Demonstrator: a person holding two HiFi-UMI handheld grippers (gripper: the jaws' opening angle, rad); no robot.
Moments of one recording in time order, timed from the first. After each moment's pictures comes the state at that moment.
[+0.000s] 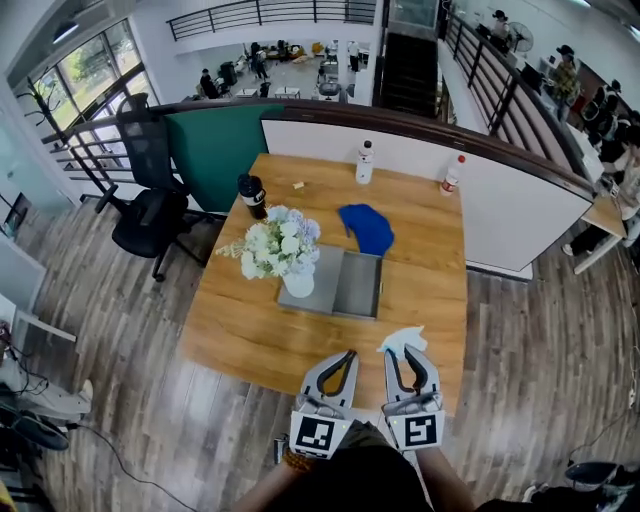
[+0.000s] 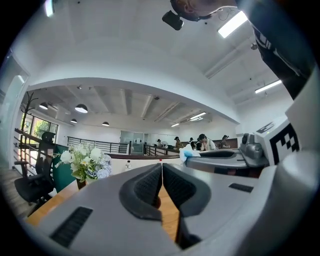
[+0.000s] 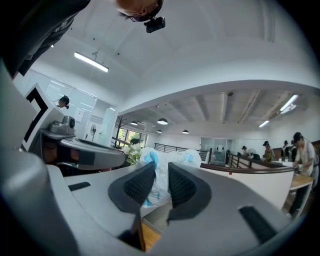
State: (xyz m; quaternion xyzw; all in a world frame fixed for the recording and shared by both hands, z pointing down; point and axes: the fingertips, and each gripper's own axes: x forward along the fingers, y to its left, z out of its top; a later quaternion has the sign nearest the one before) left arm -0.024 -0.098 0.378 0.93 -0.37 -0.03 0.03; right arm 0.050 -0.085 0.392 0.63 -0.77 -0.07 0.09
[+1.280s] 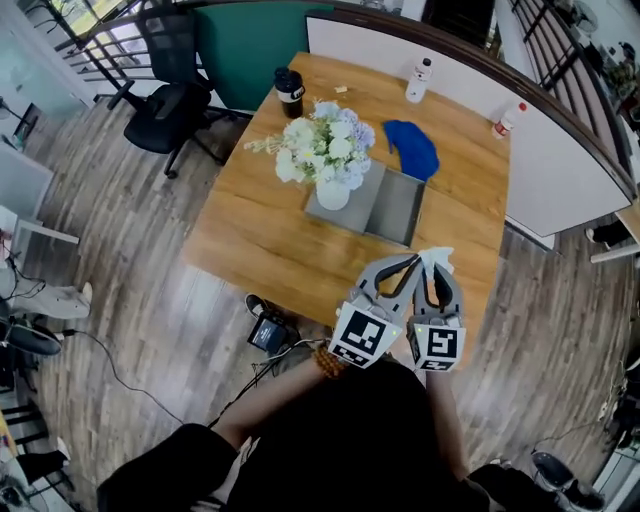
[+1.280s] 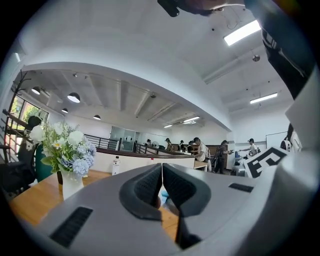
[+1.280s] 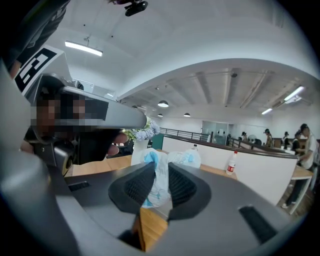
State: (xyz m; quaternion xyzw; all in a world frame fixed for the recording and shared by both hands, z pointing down) left arm 0.028 -0.150 0.398 0.95 -0.31 -0.05 0.05; right arm 0.066 -0.144 0.481 0.64 -0.76 0.02 0.15
